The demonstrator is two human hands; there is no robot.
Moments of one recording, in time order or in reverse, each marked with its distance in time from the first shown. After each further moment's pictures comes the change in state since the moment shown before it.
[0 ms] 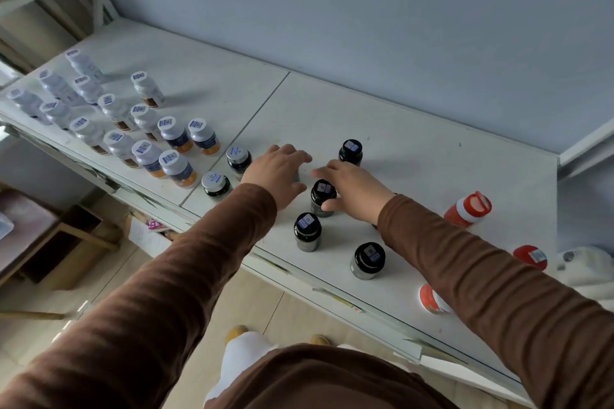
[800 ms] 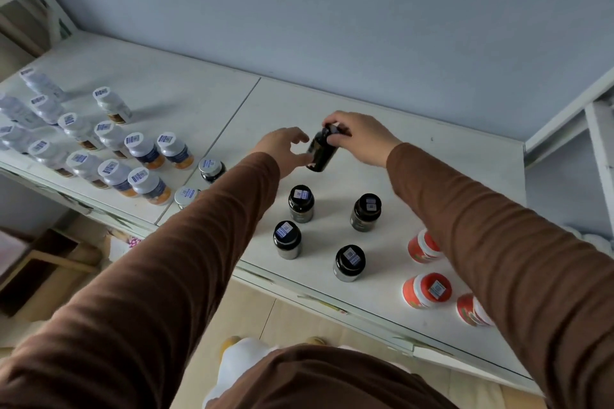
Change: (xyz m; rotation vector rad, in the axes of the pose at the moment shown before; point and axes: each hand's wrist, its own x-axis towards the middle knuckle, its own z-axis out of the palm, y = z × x) left_hand 0.080 0.021 0.005 -0.377 -0.064 -0.118; right_hand 0.025 0.068 -0.065 0.265 0.237 0.213
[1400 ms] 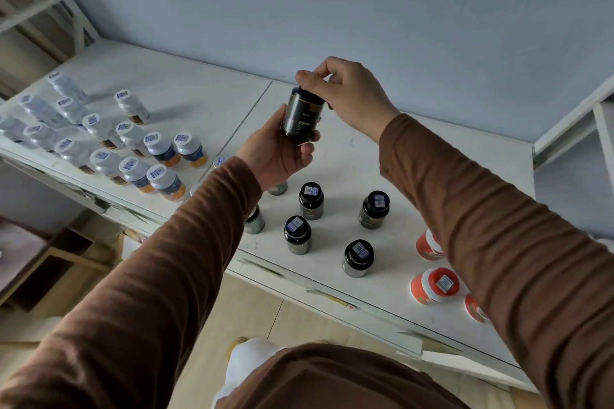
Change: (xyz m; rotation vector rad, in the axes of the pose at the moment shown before) left_hand -0.046 0.010 -0.035 -1.584 -0.381 -0.138; right_hand -0.014 -0.093 -0.039 0.314 0.283 -0.047
